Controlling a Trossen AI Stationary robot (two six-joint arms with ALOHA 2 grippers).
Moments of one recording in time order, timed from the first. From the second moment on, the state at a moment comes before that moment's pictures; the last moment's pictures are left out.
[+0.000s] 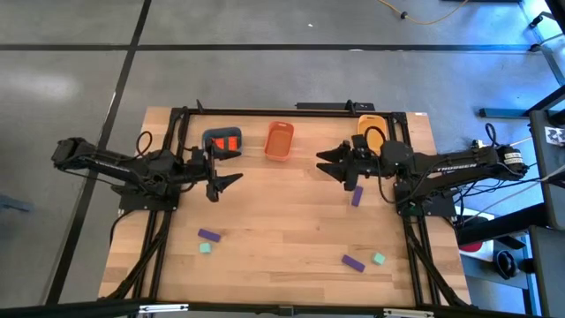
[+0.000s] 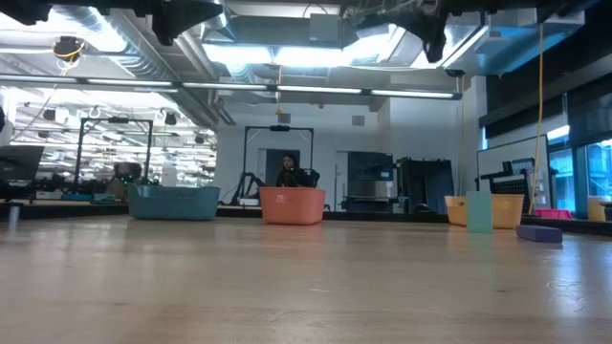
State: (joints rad) left arm -0.14 0.72 0.41 0.50 -0.35 -0.07; right arm 0.01 1.01 0.67 0.31 0.10 0.69
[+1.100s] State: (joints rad) left arm -0.14 0.72 0.41 0.50 -0.39 -0.07; right arm 0.11 1.35 0.59 -0.75 0.12 1.88
